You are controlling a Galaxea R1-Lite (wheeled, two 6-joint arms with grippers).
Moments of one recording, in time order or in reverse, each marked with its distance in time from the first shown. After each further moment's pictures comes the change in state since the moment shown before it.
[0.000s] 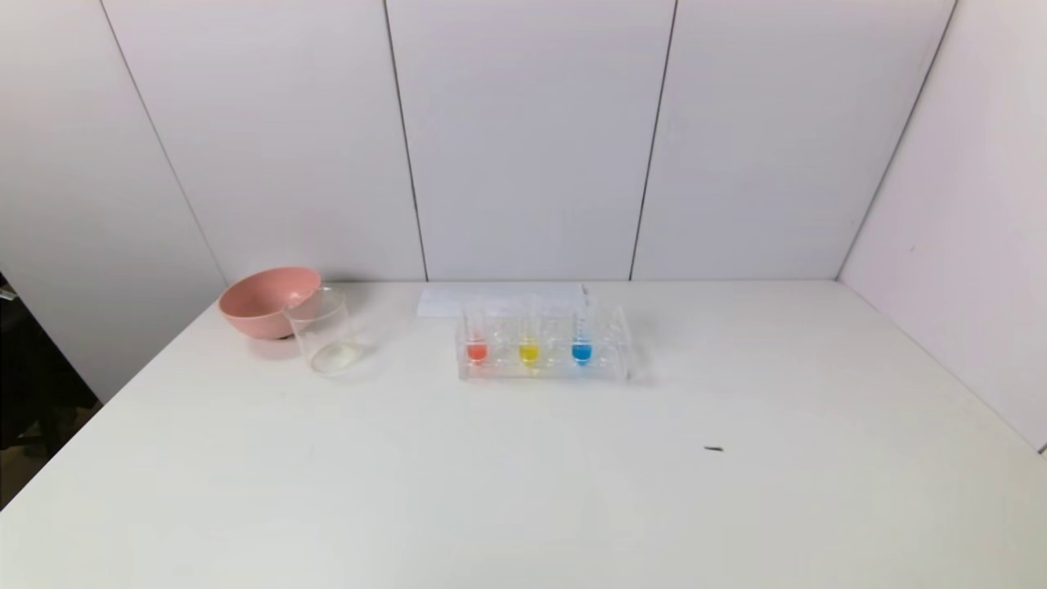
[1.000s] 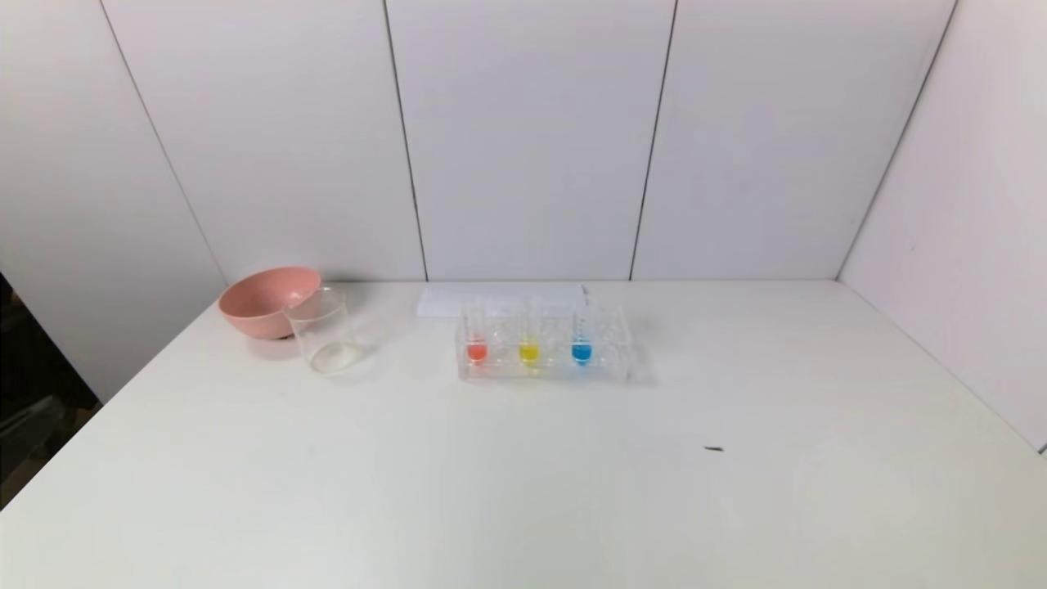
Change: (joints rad) left arm -0.008 0.550 -0.186 -0.306 -0.100 -0.076; right arm 0.000 0.000 0.000 0.000 0.000 0.000
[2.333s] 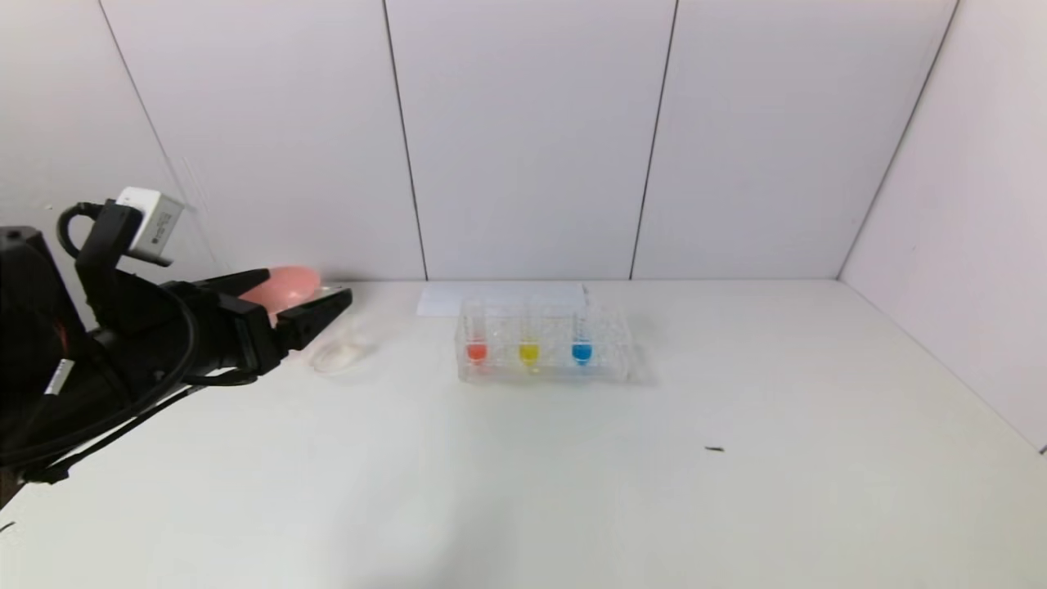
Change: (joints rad) left arm -0.187 0.795 -0.039 -0.657 -0.017 0.000; right arm 0.000 0.000 0.000 0.000 0.000 0.000
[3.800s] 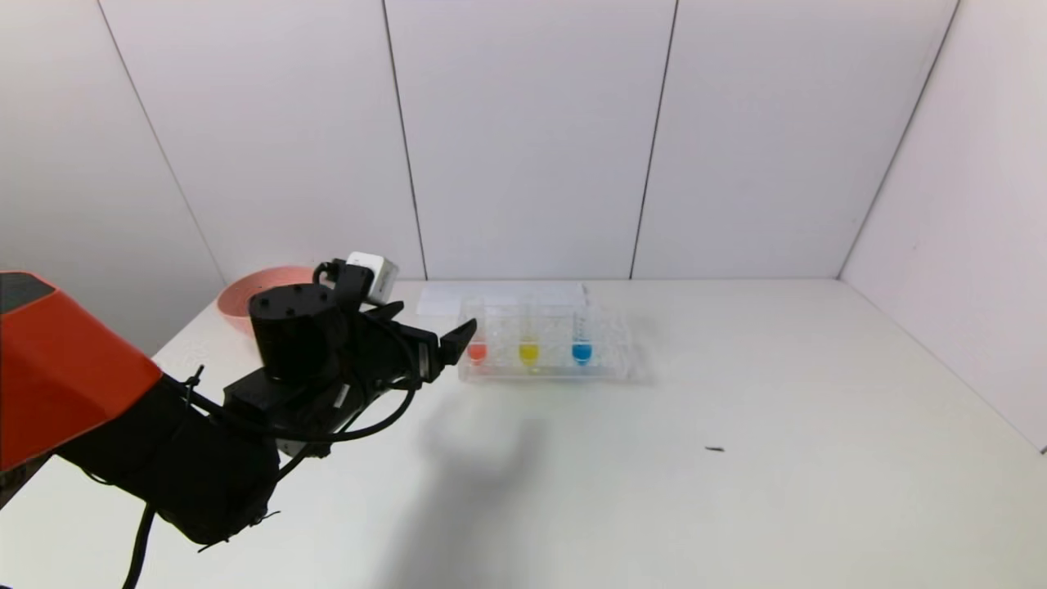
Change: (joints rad) left arm -0.253 0.531 -0.105 -0.406 0.229 -0.046; right arm 0.000 0.000 0.000 0.000 0.000 0.000
